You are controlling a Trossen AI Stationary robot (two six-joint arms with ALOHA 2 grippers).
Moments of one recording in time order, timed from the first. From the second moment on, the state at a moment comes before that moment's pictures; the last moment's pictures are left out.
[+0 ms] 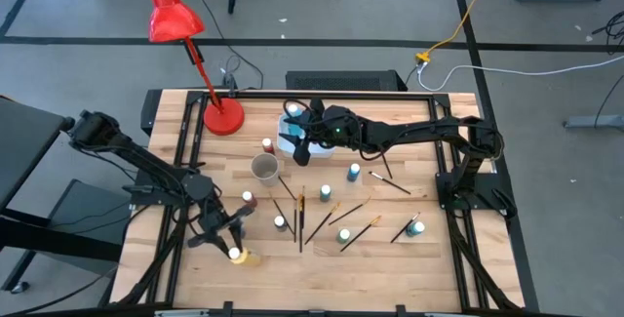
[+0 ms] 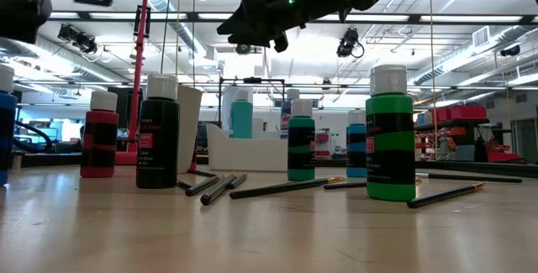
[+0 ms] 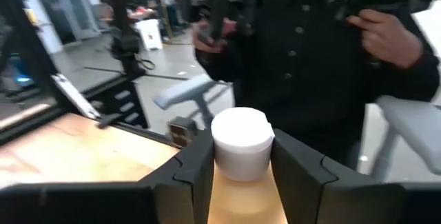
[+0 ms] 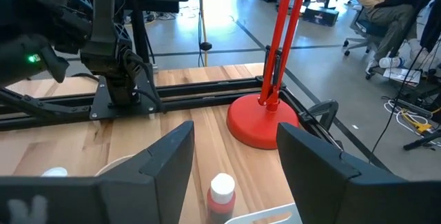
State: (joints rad) left arm -0.43 1.07 0.23 0.77 0.53 0.22; right arm -0.16 1.81 1.30 0.31 0.11 -0.04
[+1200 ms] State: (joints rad) left arm 0.08 1.17 0.62 0.66 0.22 0.20; right arm -0.14 1.34 1.18 -0.53 0.51 0.04
